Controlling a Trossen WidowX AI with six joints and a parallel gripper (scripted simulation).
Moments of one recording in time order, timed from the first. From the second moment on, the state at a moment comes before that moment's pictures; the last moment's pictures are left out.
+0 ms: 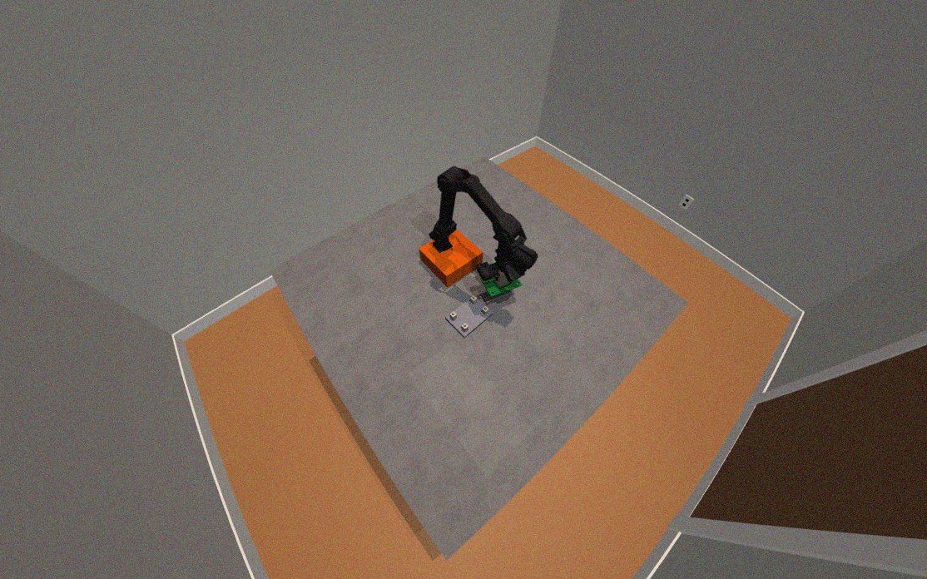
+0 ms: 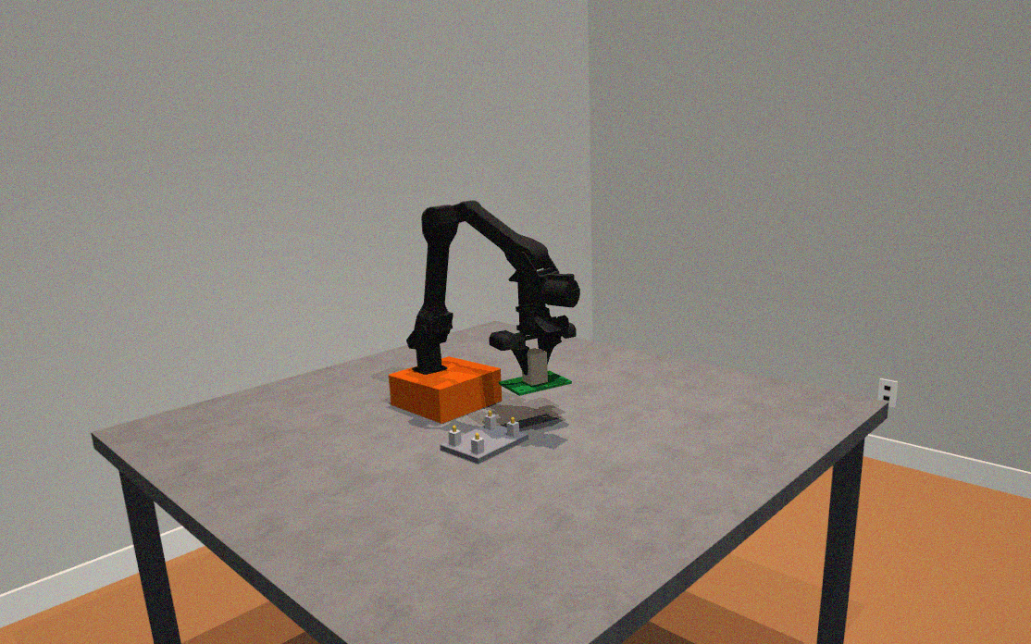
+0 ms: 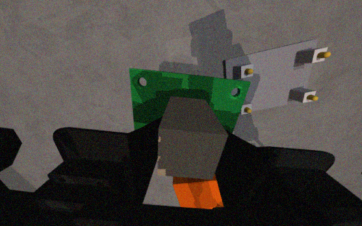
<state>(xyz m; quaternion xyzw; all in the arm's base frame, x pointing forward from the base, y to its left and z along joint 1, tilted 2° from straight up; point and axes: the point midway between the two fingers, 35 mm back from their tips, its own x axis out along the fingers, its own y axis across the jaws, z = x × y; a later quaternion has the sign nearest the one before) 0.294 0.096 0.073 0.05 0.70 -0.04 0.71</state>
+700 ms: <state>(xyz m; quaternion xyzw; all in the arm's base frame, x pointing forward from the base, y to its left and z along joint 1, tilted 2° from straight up) 0.311 0.044 0.073 0.01 0.70 -0.01 0.71</state>
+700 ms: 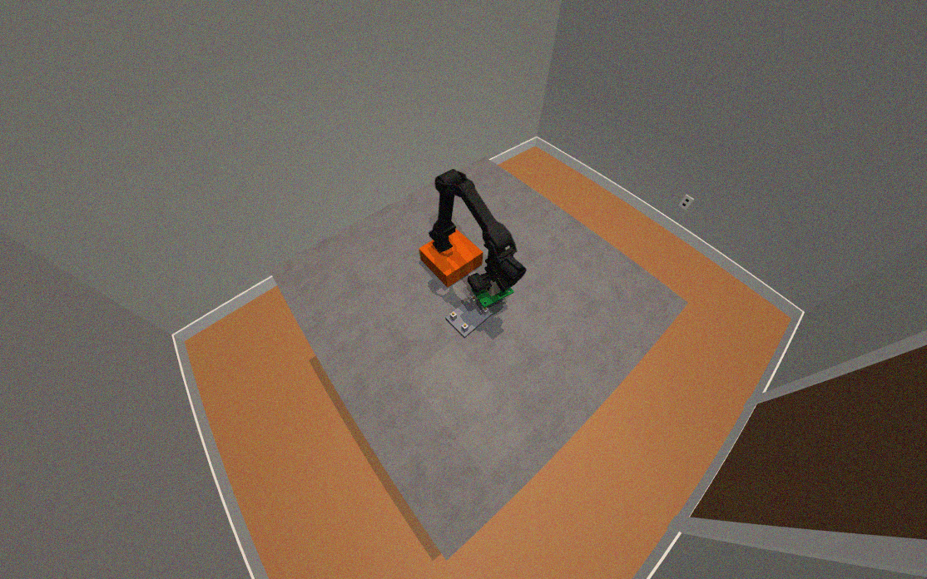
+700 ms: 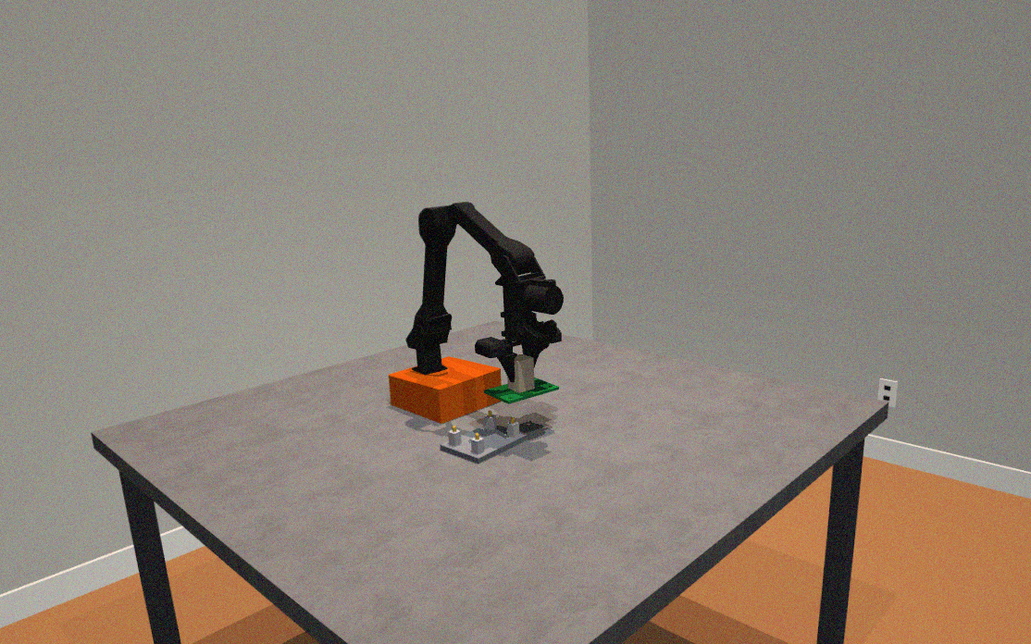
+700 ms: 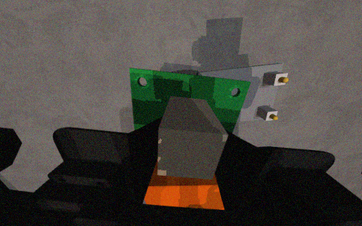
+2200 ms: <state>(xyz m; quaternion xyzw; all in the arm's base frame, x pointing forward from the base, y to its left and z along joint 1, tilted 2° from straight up) 0.317 -0.056 0.073 -0.07 0.70 0.06 0.71</state>
